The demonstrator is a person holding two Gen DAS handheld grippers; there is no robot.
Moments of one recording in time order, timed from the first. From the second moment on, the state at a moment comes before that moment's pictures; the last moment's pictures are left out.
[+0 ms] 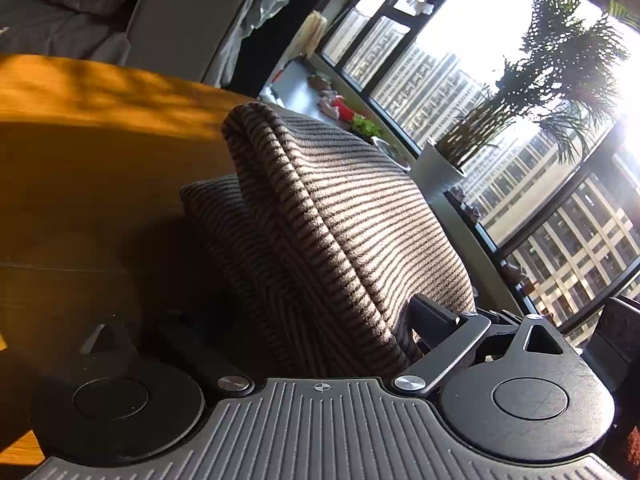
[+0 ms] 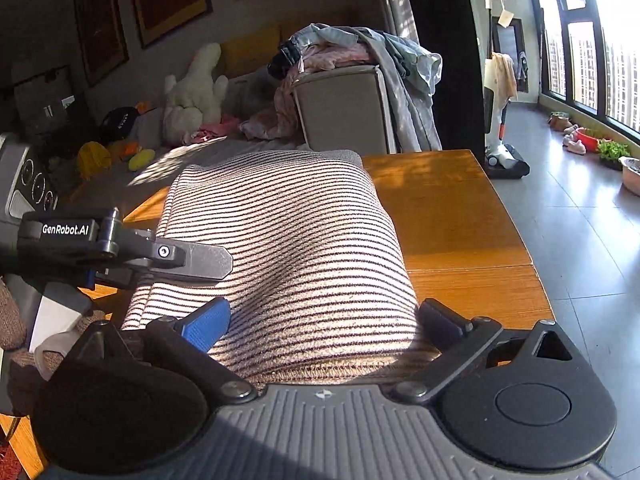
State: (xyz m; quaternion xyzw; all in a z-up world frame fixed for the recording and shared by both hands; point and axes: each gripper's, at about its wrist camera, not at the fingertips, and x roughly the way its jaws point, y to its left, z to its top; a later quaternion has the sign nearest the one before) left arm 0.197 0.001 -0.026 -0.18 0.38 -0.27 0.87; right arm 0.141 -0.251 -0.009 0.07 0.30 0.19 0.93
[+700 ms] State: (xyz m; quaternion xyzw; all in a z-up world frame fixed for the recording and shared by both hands) left arm 0.183 -0.013 -0.023 -0.16 0.39 -0.23 0.88; right arm 0.144 -0.261 -0.015 0.11 0.32 0.19 0.92
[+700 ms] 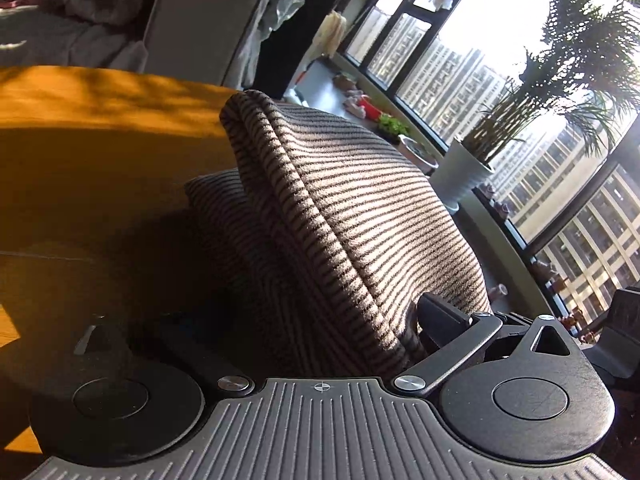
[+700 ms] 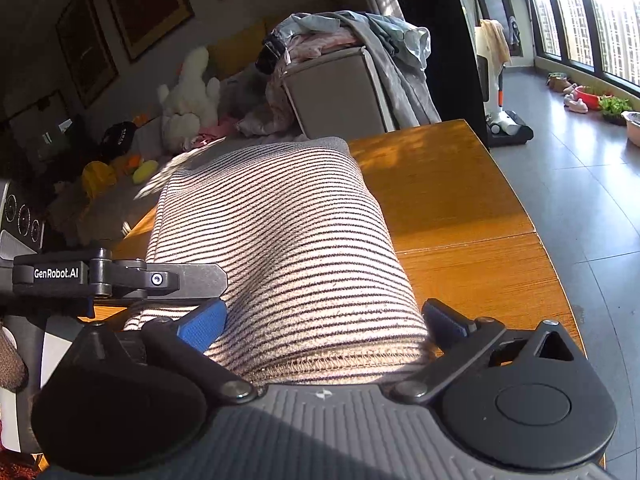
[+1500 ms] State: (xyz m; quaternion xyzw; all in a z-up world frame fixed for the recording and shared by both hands) left arm 0.183 -0.012 -0.024 -0.14 0.38 -0.28 0.87; right arm 0.229 -0.260 0.023 0.20 0.33 0.27 0.88
